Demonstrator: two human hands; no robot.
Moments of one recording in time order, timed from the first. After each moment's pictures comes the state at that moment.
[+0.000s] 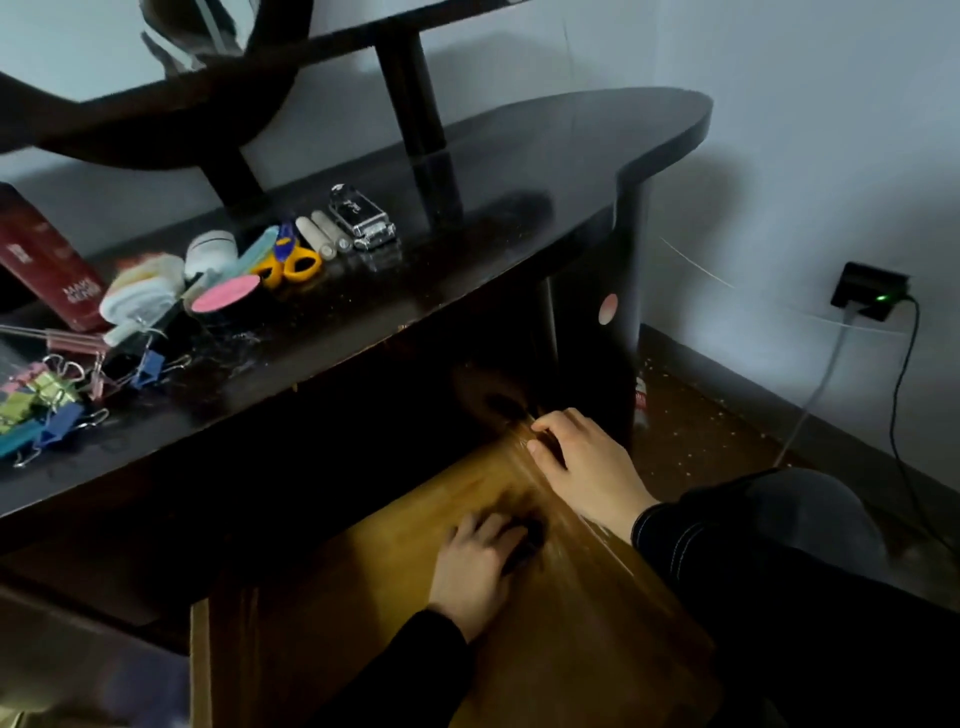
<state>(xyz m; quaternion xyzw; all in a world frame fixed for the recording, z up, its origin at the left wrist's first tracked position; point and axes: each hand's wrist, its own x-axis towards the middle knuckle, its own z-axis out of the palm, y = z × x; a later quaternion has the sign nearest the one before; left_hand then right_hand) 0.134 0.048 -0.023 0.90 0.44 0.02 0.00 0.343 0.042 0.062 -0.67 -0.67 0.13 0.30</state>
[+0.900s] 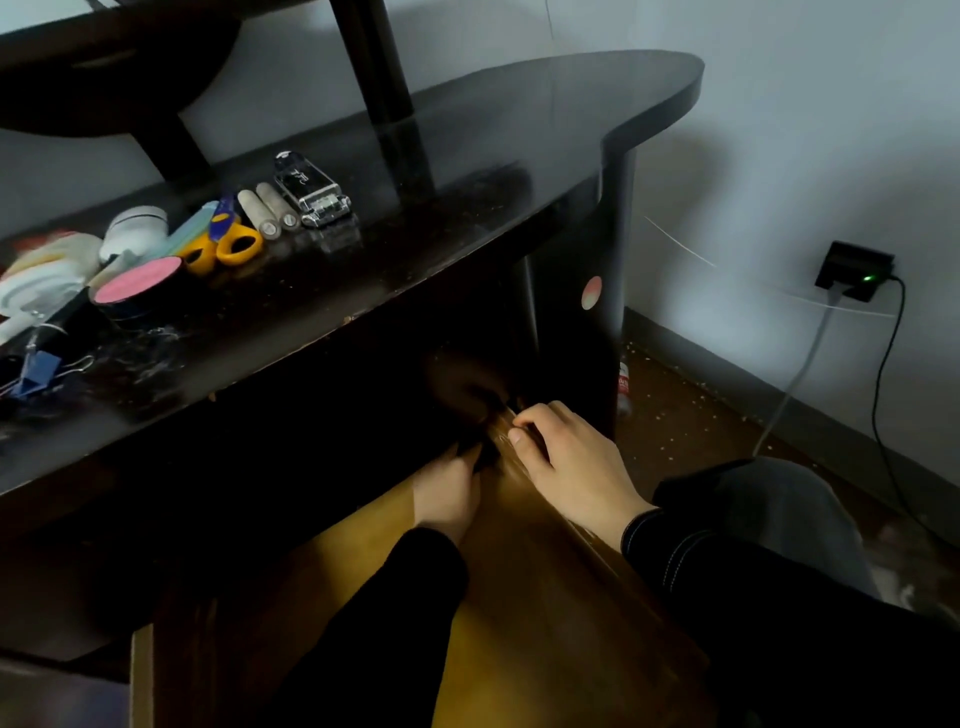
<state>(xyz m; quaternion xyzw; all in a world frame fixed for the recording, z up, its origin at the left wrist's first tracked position) 0.176 0.132 -0.011 0.83 0.56 0.07 0.02 0.344 0.047 0.051 -0.68 -0.66 0.11 0.32</state>
